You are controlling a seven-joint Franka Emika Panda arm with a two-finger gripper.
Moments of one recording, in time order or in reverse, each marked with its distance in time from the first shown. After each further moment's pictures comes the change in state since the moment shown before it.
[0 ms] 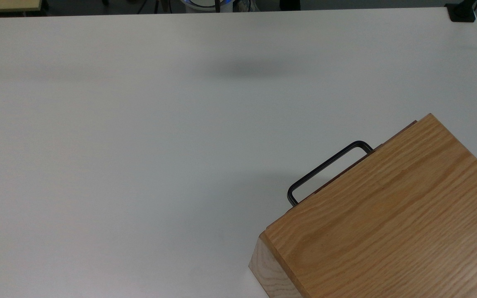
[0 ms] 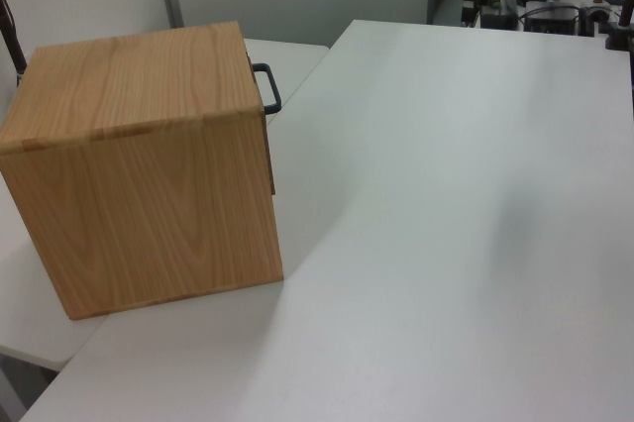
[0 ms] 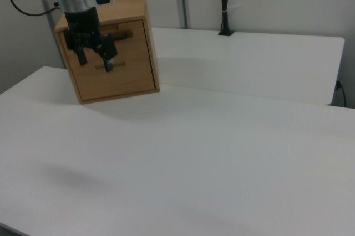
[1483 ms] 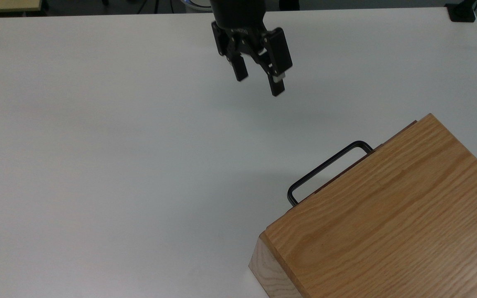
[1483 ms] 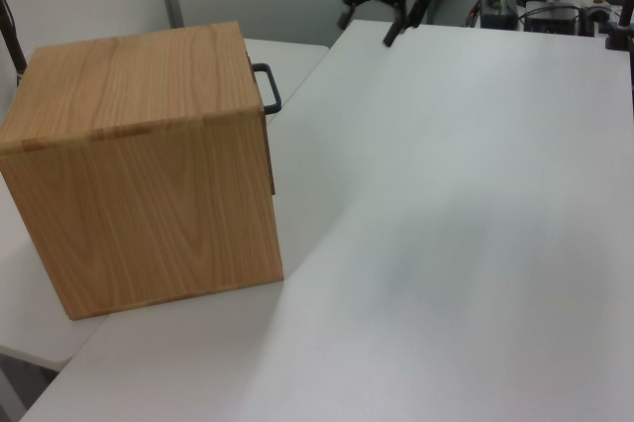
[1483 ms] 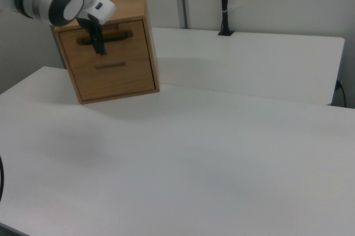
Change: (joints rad) arm 0.074 0.189 0.046 0.019 0.257 0.613 0.829
